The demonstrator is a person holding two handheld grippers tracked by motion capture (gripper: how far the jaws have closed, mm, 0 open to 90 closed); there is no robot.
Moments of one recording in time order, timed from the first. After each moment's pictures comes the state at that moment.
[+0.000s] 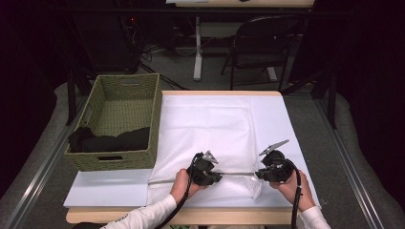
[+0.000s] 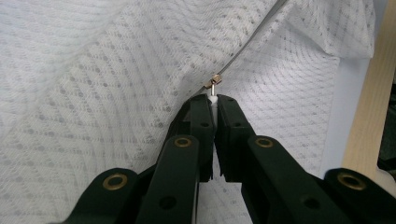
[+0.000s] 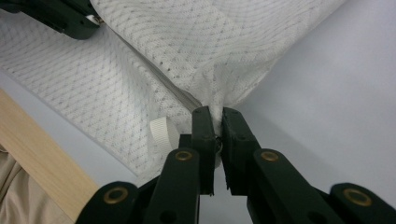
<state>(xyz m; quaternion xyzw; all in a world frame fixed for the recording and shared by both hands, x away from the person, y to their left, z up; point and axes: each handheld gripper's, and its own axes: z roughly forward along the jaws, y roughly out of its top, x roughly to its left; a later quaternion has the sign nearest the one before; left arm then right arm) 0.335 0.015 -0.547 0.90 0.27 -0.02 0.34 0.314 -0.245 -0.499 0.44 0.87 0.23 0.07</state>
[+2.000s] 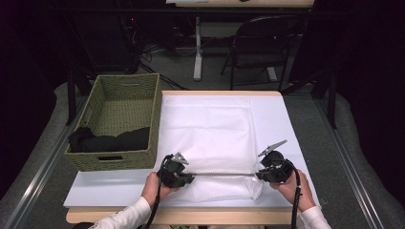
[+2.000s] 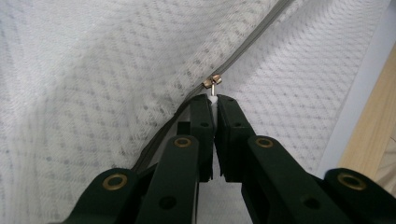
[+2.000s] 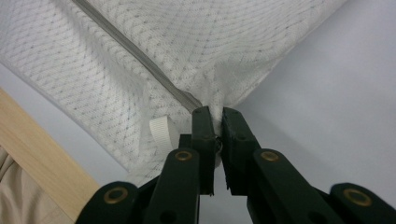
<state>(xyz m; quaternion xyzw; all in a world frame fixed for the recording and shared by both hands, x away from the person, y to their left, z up) 0.325 0.099 -0.541 0.89 0.32 0.00 0.31 0.314 -0.243 -0.499 0.43 0.87 0.22 0.07</state>
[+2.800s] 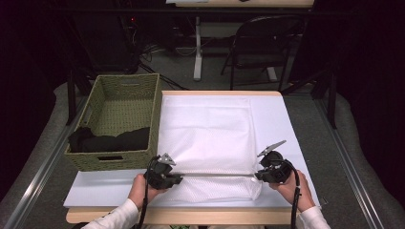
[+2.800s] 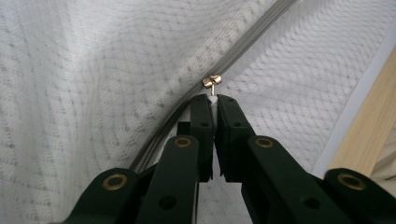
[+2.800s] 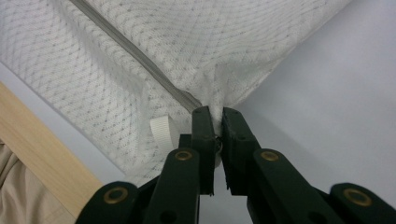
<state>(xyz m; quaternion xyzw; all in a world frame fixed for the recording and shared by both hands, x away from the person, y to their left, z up) 0.318 0.134 -0.535 0.89 0.33 0.02 0.30 0.313 -0.240 -0.498 0.43 0.87 0.21 0.07</state>
